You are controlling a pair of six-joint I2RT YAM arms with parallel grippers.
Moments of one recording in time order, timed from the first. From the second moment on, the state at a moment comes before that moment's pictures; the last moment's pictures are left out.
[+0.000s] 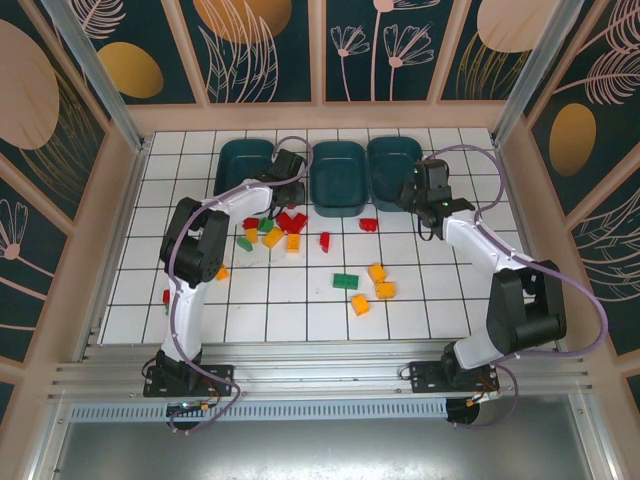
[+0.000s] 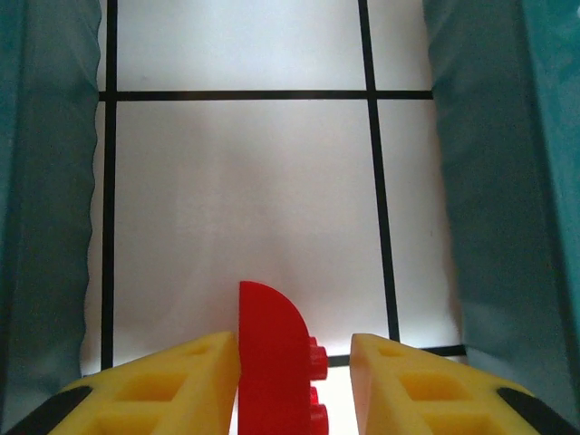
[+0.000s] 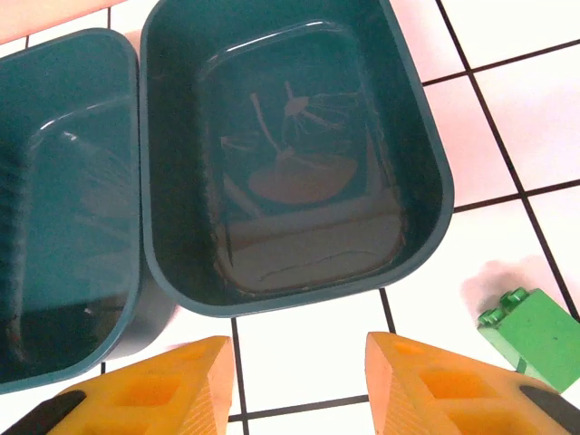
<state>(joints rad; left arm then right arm) -0.47 2.19 1.61 -0.37 -0.14 -0.44 0.27 1.49 1.02 -0.27 0.13 0.40</state>
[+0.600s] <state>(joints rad) -0.47 2.19 1.59 -0.35 -0.11 -0.43 0.25 1.46 1.00 -0.24 0.10 0.40</state>
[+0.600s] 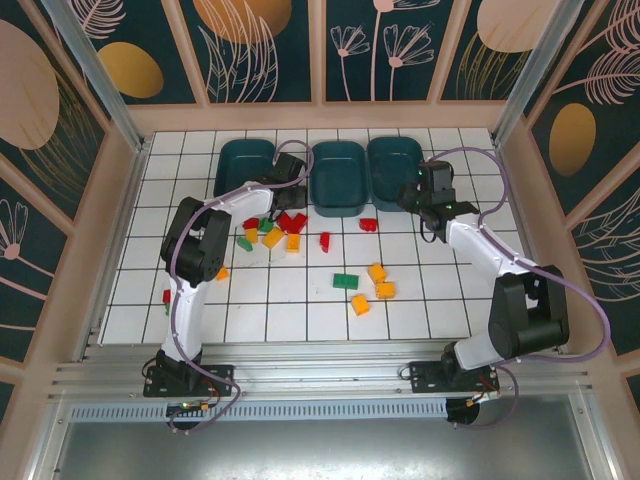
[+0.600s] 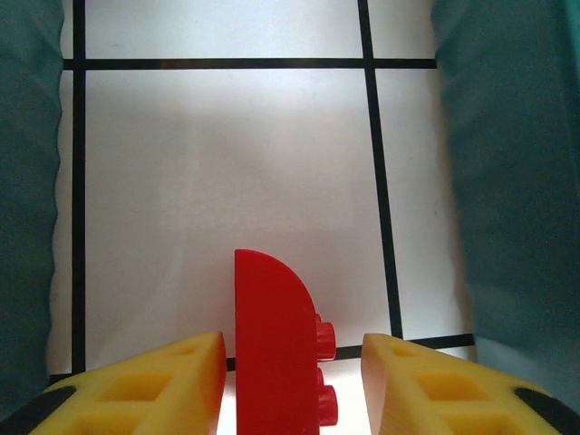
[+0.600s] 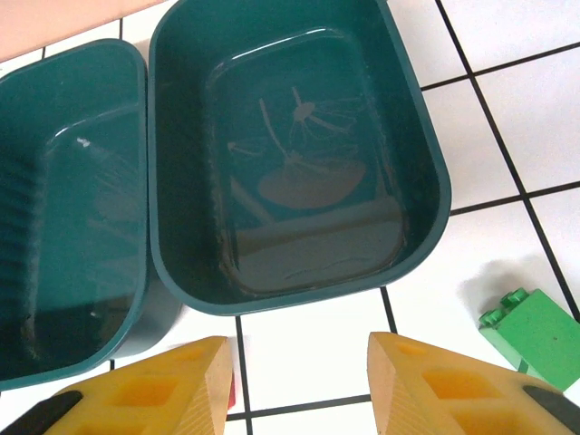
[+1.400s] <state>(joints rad) -0.46 1.99 1.62 -0.37 -0.11 -0.40 0.05 1.43 0.85 -0.14 0.08 0.53</state>
